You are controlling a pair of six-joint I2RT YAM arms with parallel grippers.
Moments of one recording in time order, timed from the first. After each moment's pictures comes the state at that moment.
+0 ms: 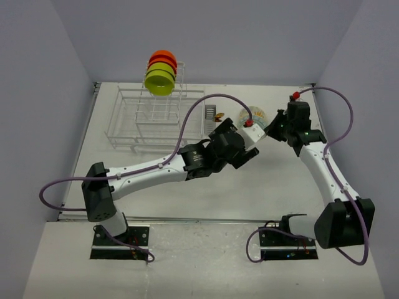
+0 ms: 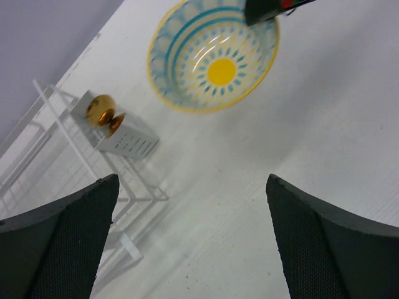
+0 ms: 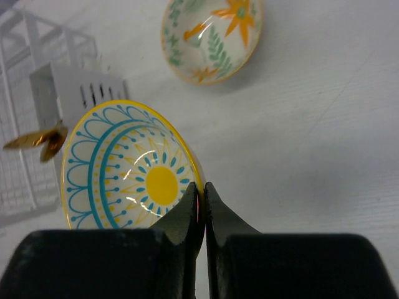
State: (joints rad) left arm -1.17 1.69 1.49 -0.31 -0.46 0.16; right arm 0.12 1.25 1.06 -0.51 -0.11 0.54
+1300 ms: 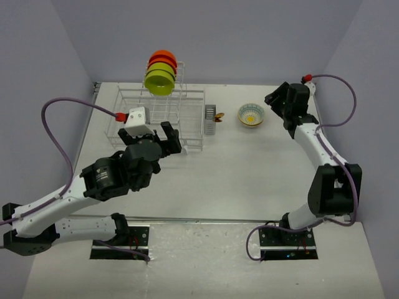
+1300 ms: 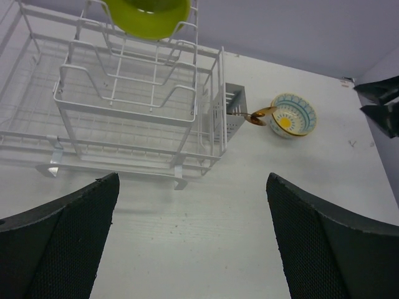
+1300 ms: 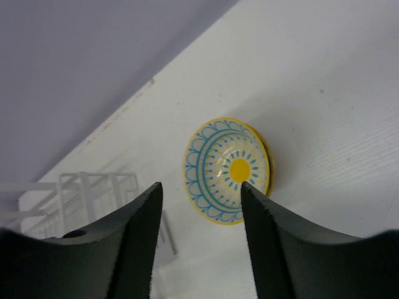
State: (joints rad) left arm -1.16 0.97 1.27 -0.70 -1.03 -0.69; right arm 0.04 1.61 1.19 -0.07 0.08 0.75
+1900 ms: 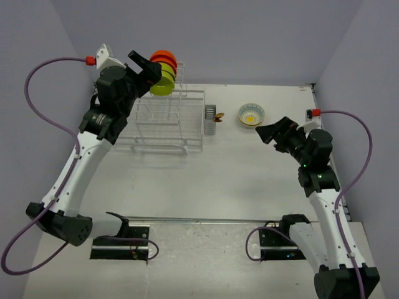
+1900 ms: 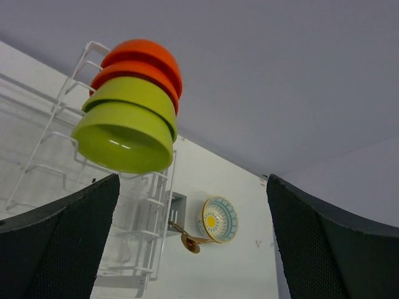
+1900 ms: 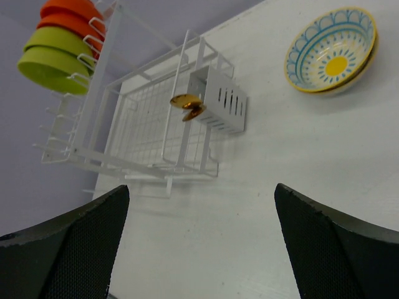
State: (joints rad) left arm -0.39 1.28 1.55 -0.39 -0.32 -0.77; right arm 0.04 0.80 0.79 -0.20 -0.31 0.68
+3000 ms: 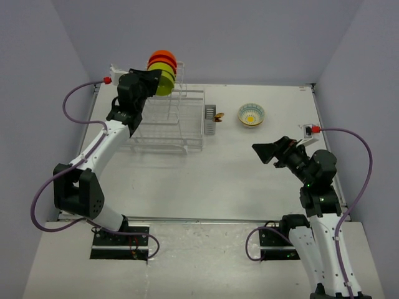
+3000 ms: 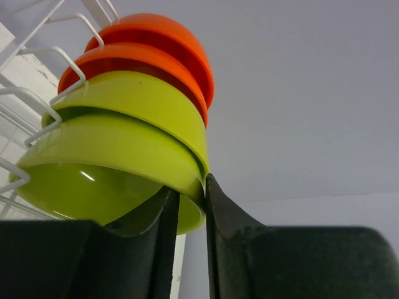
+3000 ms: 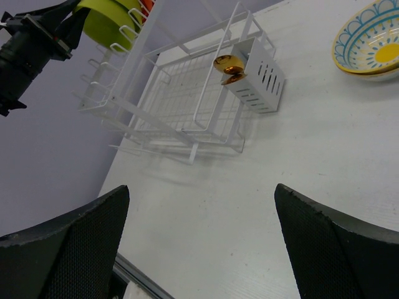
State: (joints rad) left arm -0.25 1.54 1.30 0.14 -0.19 -1.26; right arm 0.04 0.53 0.63 -0.24 -0.49 0.66
